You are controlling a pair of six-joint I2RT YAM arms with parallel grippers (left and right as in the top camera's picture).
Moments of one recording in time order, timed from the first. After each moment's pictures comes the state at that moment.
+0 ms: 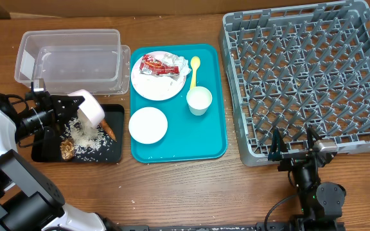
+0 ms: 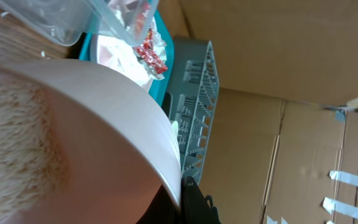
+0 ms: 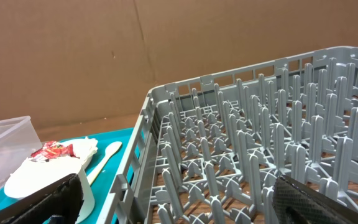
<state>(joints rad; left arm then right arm) 0.66 1.79 1.27 -1.07 1.26 -0.03 0.02 0.01 0.02 -0.03 -0.09 0.23</state>
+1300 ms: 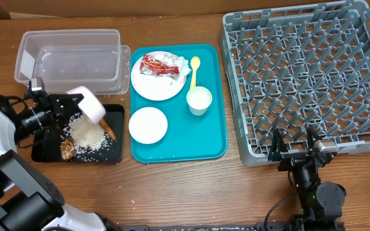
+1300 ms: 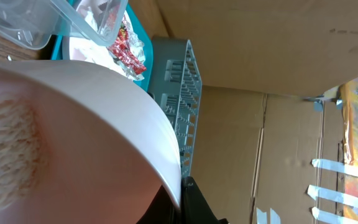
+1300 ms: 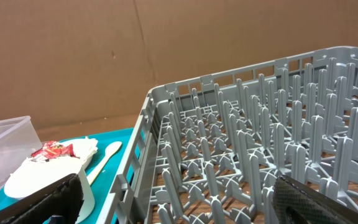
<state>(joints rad) 0.67 1.79 1.27 -1.10 1.34 0.03 0.02 0.01 0.02 -0.03 -0.09 0.23</state>
